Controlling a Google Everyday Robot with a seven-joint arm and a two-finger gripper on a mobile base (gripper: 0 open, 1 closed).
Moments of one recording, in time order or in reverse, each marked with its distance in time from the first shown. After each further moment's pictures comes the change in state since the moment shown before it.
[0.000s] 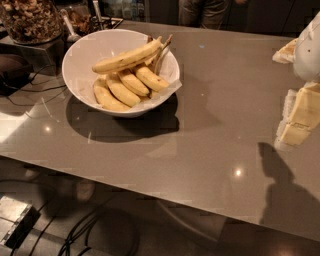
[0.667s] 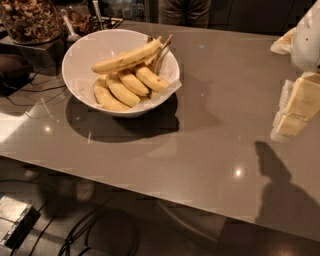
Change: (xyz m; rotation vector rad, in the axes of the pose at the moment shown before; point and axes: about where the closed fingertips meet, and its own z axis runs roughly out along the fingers) arm -0.011 -0.008 -0.009 0.025 -0.010 -0.008
